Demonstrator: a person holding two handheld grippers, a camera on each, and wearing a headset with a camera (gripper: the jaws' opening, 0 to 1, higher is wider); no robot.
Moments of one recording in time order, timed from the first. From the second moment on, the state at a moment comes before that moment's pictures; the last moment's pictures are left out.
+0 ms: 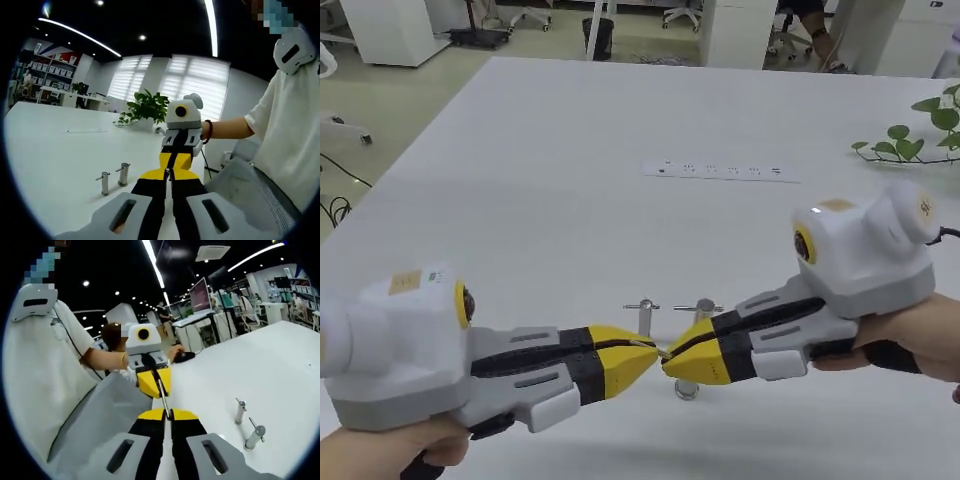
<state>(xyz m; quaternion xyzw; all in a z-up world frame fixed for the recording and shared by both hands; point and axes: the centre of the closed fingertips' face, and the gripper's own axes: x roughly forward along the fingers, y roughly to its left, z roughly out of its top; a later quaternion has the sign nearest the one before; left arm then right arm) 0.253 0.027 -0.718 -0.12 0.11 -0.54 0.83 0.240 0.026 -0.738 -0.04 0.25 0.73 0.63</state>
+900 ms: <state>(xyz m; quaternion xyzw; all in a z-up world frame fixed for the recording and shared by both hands) 0.267 0.017 -0.751 -0.06 0.16 -0.50 0.85 0.257 -0.029 -0.766 -0.18 0.30 0.68 0.64</state>
